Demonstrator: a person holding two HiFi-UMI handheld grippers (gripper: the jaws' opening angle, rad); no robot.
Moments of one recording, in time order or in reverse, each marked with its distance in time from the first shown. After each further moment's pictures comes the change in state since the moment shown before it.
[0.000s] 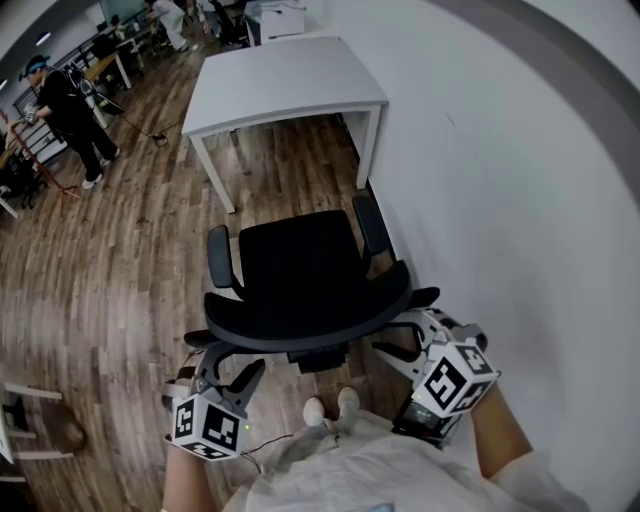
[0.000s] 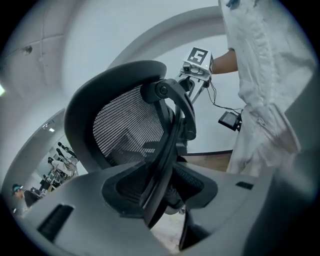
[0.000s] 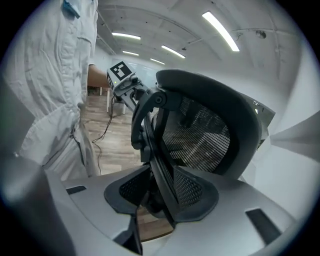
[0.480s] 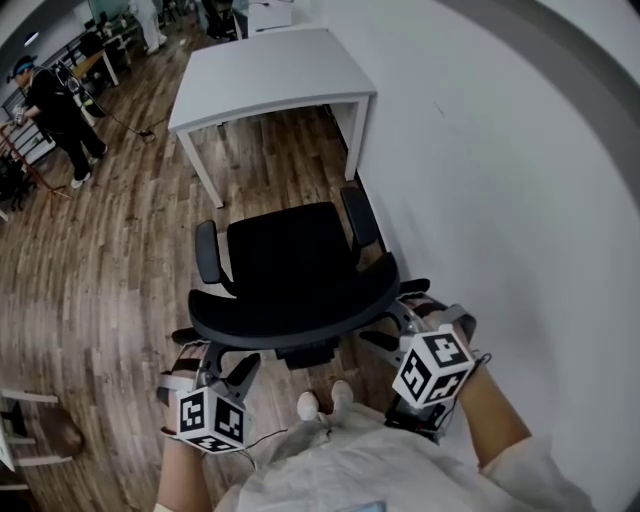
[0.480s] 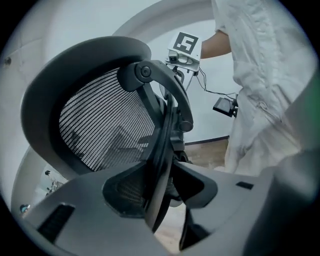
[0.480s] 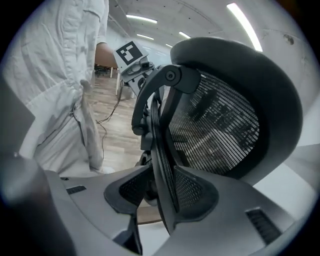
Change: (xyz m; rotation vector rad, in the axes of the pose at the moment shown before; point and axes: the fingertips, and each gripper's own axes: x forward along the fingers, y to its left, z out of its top) left arm 0.026 -0.009 -0.007 0.137 0.104 -0.039; right arm 0.023 0.000 -0.018 -0.158 0.144 0.051
